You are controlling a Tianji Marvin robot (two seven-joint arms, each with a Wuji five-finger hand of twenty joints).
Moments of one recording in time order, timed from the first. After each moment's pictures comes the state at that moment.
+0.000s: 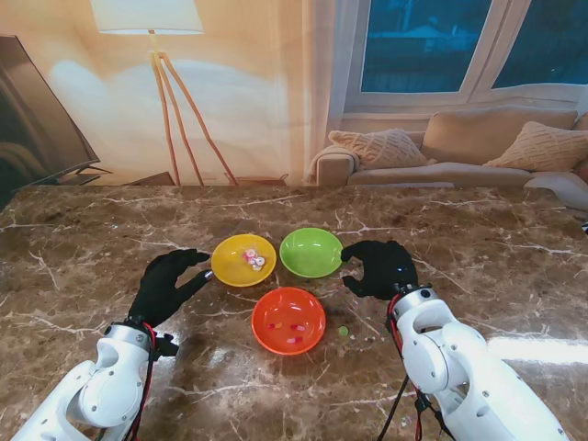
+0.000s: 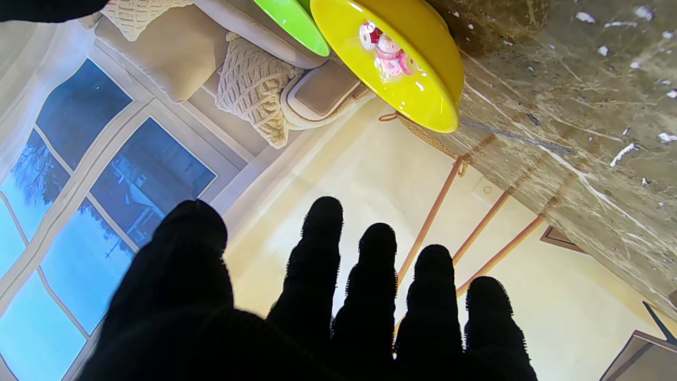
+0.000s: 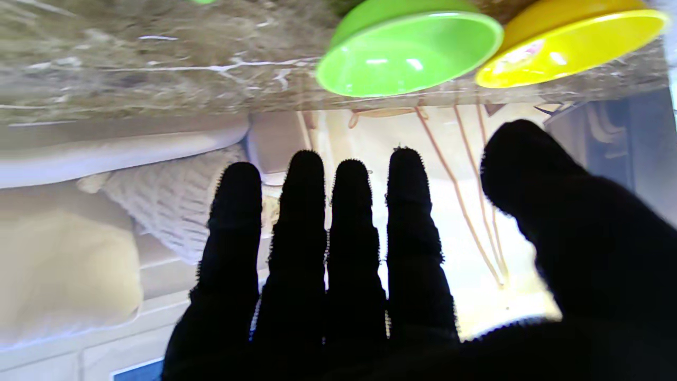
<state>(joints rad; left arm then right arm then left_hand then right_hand) 1.75 -1.16 -1.34 -1.62 0.56 -0.18 0.28 -1.61 -1.09 1.21 -1.71 -1.01 0.08 -0.09 0.67 -0.10 0.08 0.12 0.61 0.09 0.21 0.29 0.49 0.14 0.17 0.32 0.30 0.11 0.11 0.28 -0.03 0.13 0.33 0.32 0.38 -0.62 1.04 -0.16 0.72 -0.05 0.39 0.56 0.74 0.00 0.31 0.42 0.71 -0.01 0.45 0.42 0.40 0.06 0.92 0.48</state>
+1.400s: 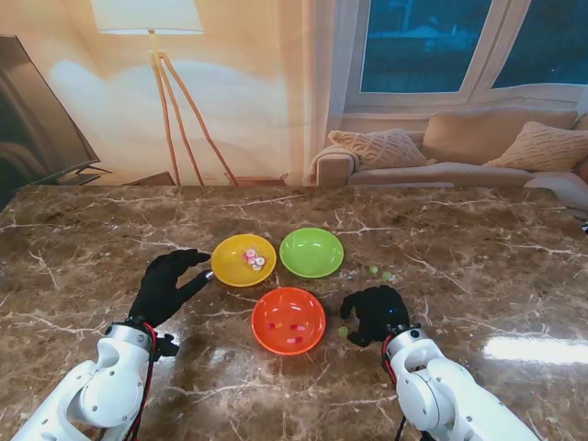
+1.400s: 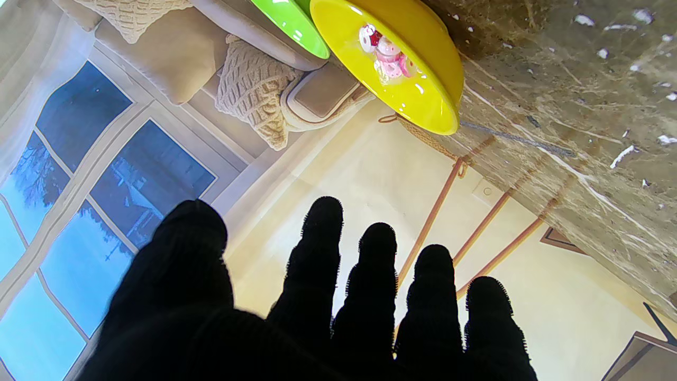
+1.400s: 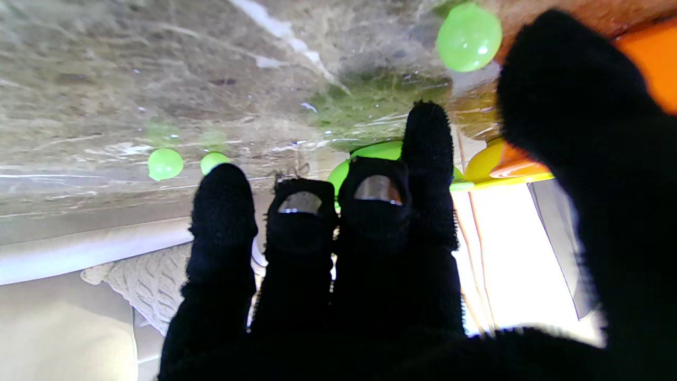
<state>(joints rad) 1.75 -1.16 -1.34 -1.62 0.56 -0.17 0.28 -1.63 -1.08 1.09 -1.52 -0.99 0.05 -0.24 0.67 -0.10 0.08 0.12 0.61 0.09 0.21 0.29 0.49 0.14 0.17 0.33 0.30 0.11 0.11 0.28 -0.03 0.13 0.33 0.32 0.38 -1.24 1.30 -0.22 0.99 -0.15 0.58 0.27 1.22 -0.12 1.01 1.43 0.94 -0.03 1.38 1.14 0.50 0.12 1.28 0.87</state>
